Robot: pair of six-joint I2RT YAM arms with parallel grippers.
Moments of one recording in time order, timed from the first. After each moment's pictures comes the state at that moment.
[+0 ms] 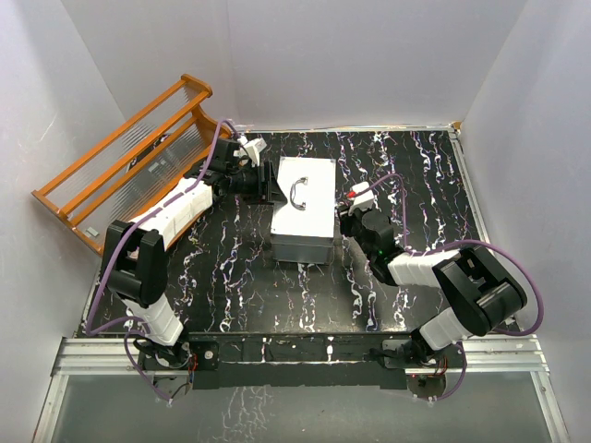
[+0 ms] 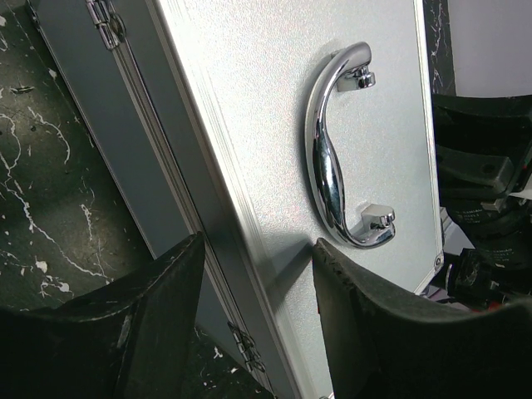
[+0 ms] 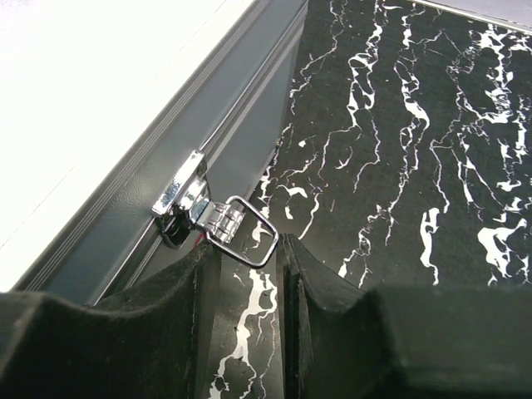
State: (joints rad) left arm -0.36 1.71 1.32 -0.40 0.57 -0.38; right arm 0.52 1.49 0.46 0.84 0.19 -0.03
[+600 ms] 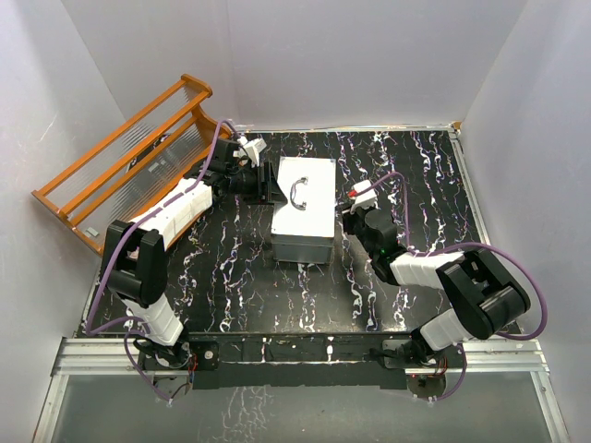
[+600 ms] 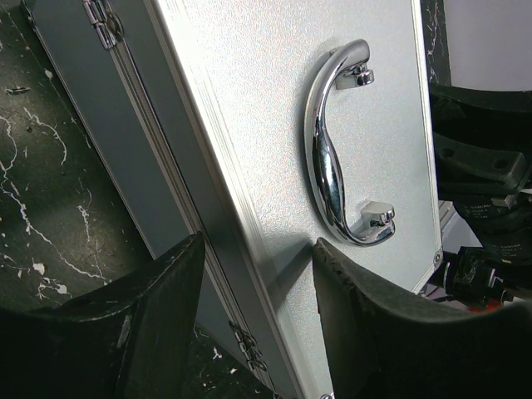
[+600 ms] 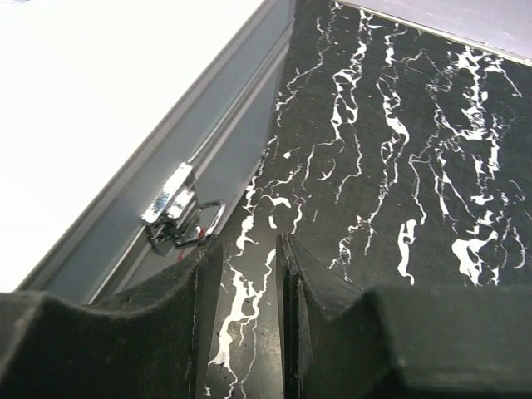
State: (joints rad) left arm -0.36 1.71 1.31 -0.39 0.58 -0.38; right arm 0.51 1.47 0.46 0.84 0.21 -0.09
